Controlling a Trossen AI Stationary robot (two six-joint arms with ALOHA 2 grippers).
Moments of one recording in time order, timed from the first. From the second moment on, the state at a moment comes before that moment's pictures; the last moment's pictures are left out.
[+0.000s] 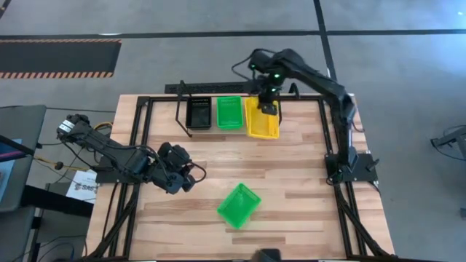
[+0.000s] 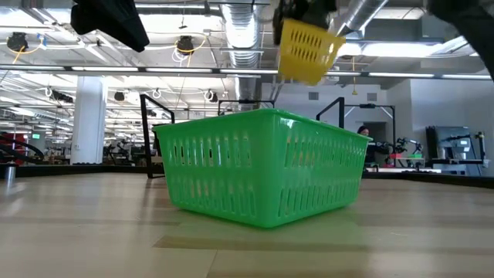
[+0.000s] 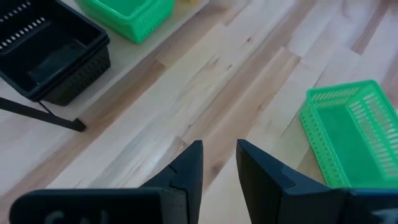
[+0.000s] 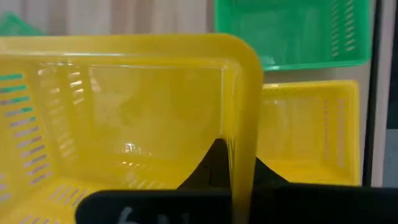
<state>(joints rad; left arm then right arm) -0.46 1.24 1.08 -0.95 -0.65 -1.01 -0.58 2.00 2.20 -1.53 -0.31 -0.55</state>
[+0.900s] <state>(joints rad) -0.45 1.24 1.08 -1.02 -0.69 -1.12 -0.76 2.17 2.20 -1.30 -0.28 -0.82</state>
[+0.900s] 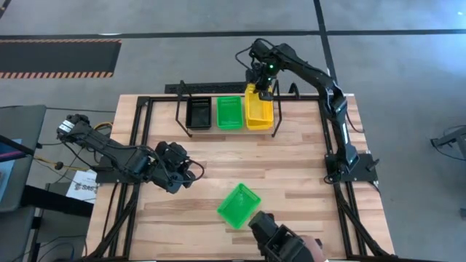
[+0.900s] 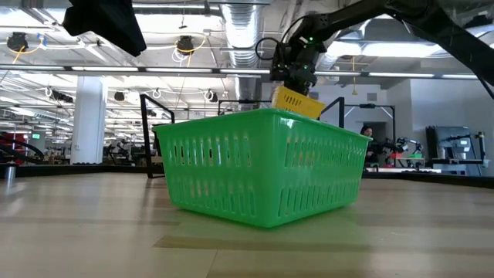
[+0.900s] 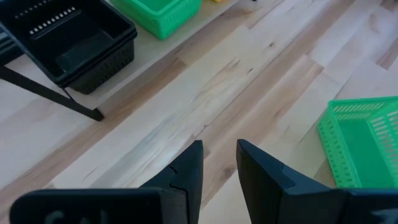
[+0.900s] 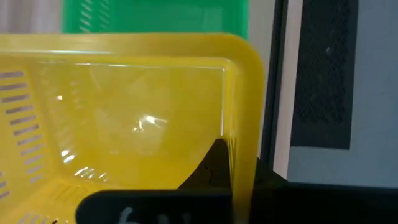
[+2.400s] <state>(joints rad) -0.44 1.24 1.08 -1.02 -0.68 -1.13 -0.69 2.23 2.17 -1.23 -0.11 -0.70</state>
